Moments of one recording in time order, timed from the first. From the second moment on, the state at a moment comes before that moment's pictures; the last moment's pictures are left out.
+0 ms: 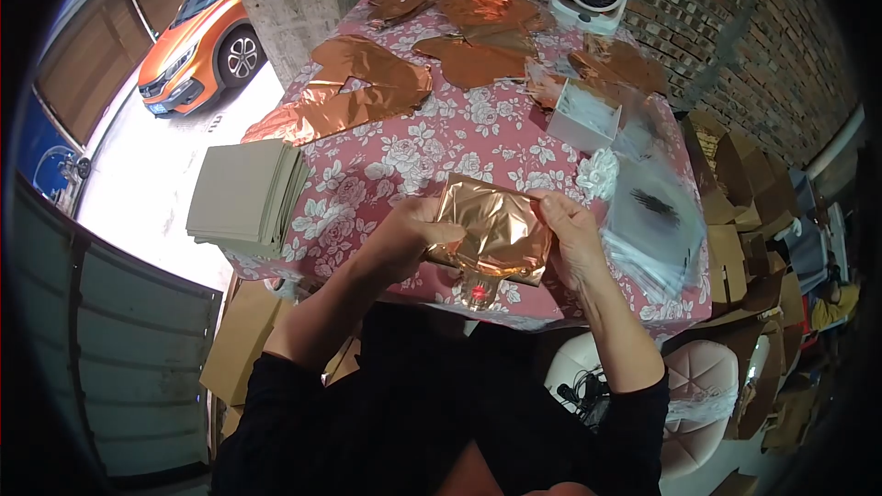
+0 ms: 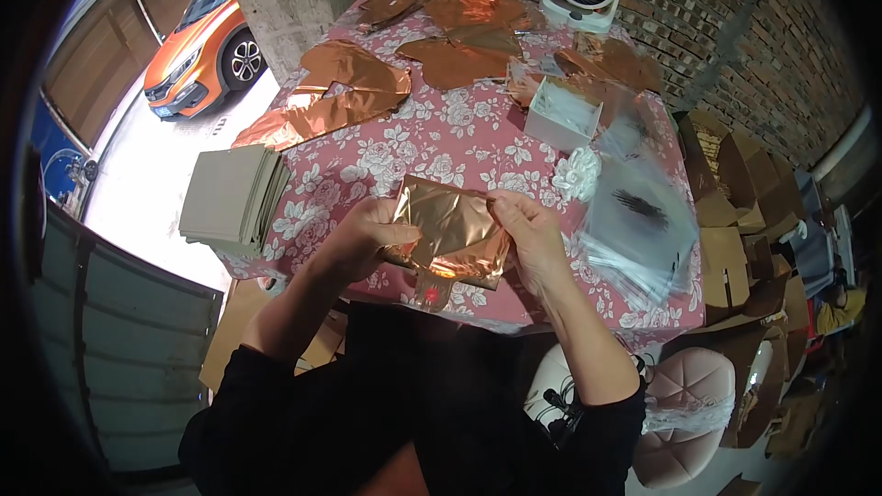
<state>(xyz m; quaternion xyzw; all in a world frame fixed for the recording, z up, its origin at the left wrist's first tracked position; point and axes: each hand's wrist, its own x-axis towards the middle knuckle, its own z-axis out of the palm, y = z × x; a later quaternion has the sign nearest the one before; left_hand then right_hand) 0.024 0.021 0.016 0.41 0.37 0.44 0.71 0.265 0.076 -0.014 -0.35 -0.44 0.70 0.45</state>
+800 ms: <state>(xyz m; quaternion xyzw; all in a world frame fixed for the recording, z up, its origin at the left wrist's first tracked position) 0.026 0.029 0.012 0.52 0.38 0.54 0.55 0.251 0.026 0.015 -0.24 -0.90 -0.04 0.36</state>
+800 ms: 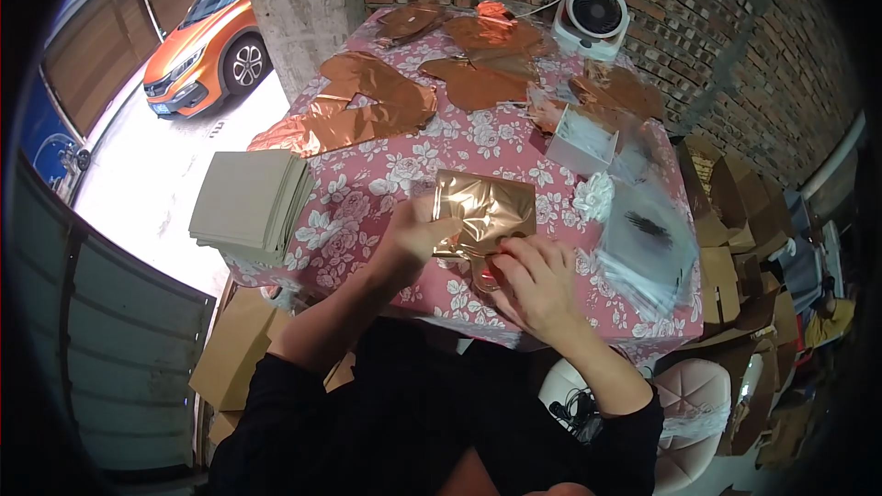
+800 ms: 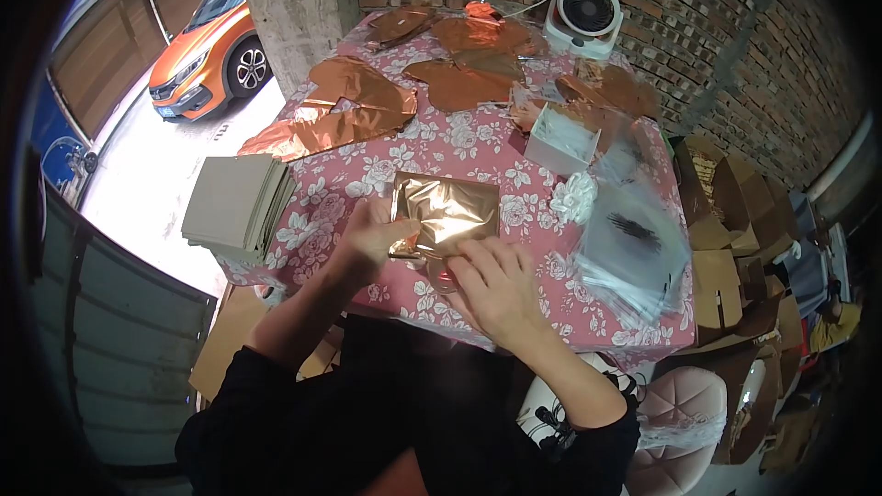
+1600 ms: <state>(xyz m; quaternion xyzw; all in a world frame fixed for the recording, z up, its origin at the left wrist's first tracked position) 0.045 0.029 0.003 0.46 0.40 0.51 0.60 0.238 0.042 0.004 -0.24 -0.88 -0.02 0.41</state>
